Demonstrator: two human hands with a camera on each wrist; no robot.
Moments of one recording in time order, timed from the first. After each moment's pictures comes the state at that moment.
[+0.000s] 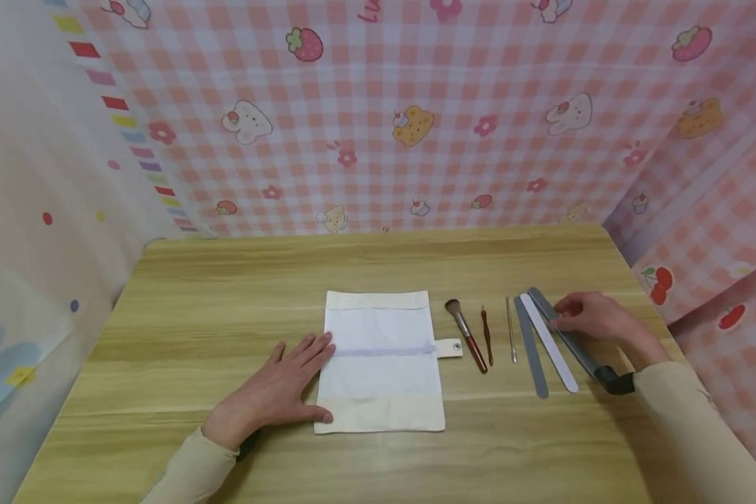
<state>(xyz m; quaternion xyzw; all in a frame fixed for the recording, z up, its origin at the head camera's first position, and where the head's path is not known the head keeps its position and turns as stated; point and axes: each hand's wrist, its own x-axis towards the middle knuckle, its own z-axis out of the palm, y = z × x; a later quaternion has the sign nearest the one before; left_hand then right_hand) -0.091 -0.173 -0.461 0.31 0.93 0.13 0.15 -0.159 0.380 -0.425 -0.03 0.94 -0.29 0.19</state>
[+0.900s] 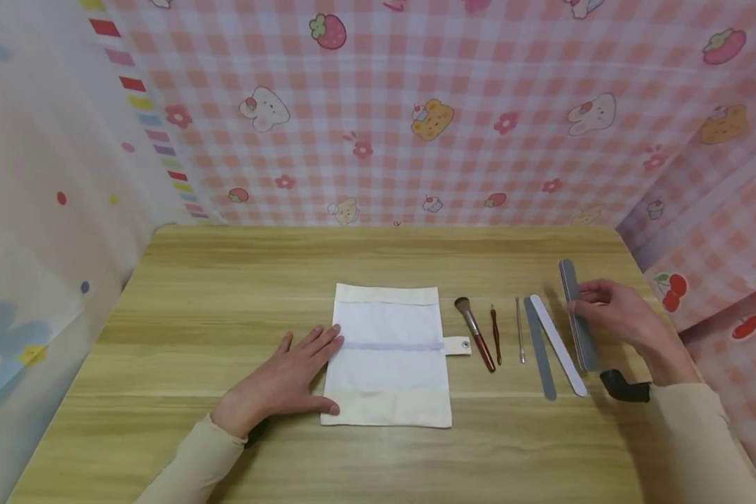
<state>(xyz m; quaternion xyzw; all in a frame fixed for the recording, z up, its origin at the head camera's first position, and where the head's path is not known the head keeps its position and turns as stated) -0.091 -0.176 -0.459 0.30 0.93 0.15 0.15 -0.149 0.372 -0.409 0.02 0.92 -0.36 0.14</state>
